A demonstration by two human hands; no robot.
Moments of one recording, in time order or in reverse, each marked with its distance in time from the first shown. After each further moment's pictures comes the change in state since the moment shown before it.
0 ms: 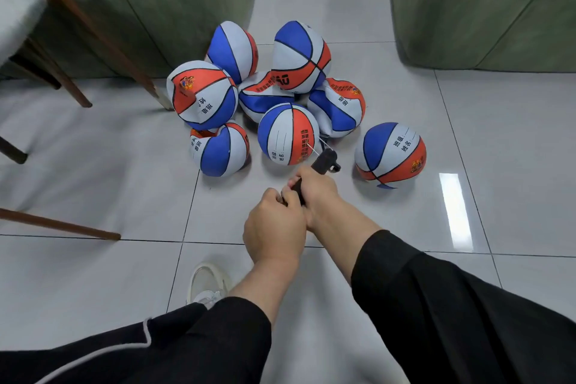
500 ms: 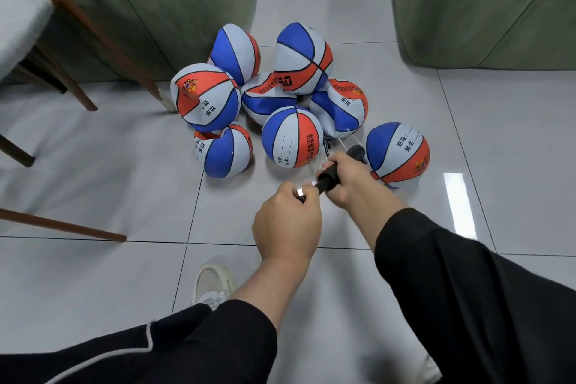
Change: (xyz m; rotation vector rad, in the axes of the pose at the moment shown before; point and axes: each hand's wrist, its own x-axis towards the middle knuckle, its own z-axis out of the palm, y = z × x) left_hand -0.011 0.018 -0.011 0.028 -0.031 0.148; right_hand 0.025 -0.049 -0.027 0.150 0.048 0.005
